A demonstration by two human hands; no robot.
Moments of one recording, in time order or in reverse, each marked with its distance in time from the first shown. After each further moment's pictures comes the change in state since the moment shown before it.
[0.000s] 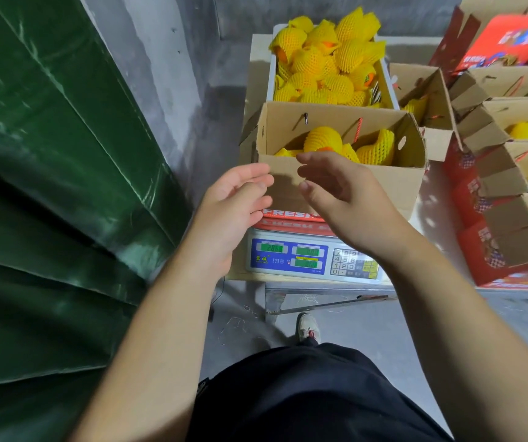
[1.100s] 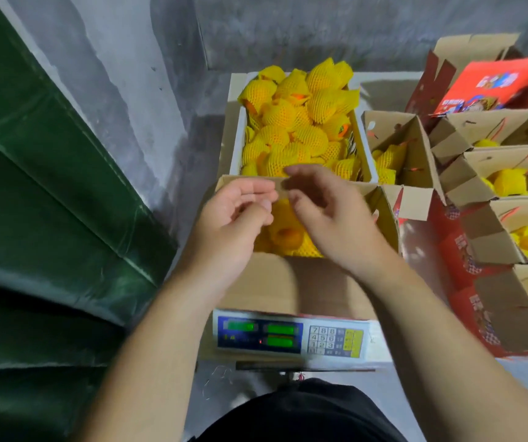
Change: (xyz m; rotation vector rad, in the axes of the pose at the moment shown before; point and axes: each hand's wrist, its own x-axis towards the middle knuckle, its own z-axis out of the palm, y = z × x) left_hand 0.111 0.054 0.075 0.120 -0.025 0.239; right_hand 0.121 0.043 -0.062 0.070 0.144 -0.146
